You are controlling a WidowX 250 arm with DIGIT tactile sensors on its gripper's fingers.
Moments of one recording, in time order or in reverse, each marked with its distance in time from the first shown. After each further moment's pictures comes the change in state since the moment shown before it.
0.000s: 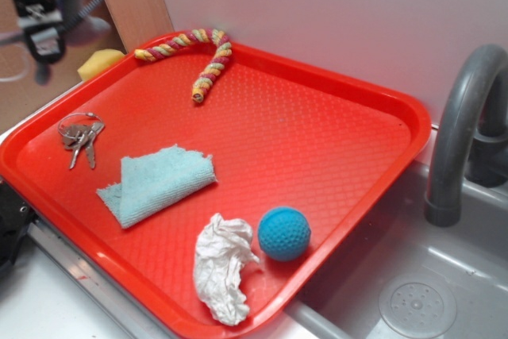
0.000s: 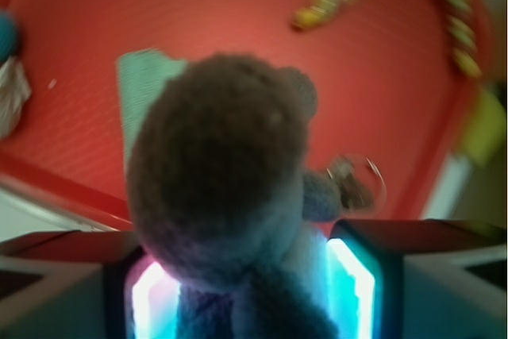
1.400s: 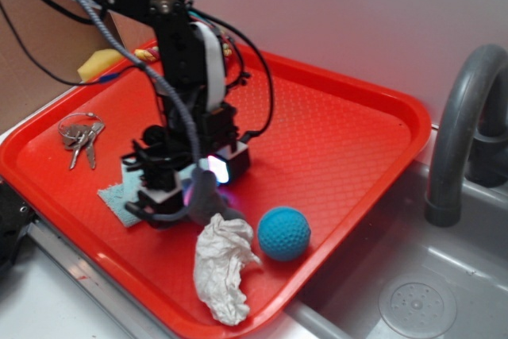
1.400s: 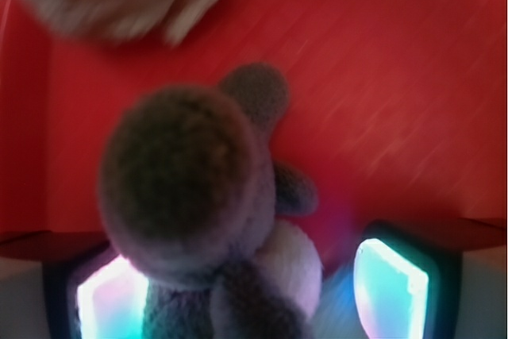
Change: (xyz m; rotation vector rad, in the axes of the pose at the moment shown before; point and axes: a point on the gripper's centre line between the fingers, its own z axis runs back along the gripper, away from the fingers) arm 0.076 -0.137 -0.138 -0.164 -0.066 -1.338
